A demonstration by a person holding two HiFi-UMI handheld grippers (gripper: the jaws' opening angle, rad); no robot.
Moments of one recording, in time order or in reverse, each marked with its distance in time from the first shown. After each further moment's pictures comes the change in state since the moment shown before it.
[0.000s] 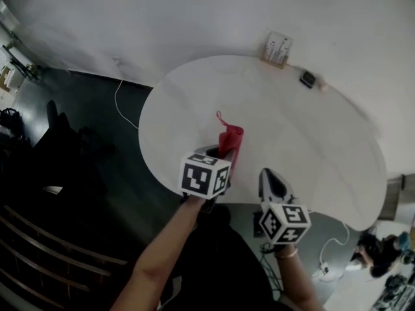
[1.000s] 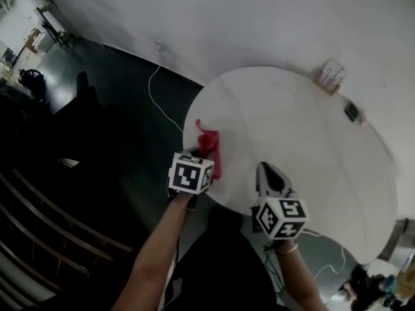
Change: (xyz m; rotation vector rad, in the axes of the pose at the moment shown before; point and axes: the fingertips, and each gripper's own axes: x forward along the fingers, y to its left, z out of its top) left arm -0.080 0.184 -0.050 -0.090 0.045 0.336; right arm 0.089 0.122 0.011 -0.127 0.051 0.207
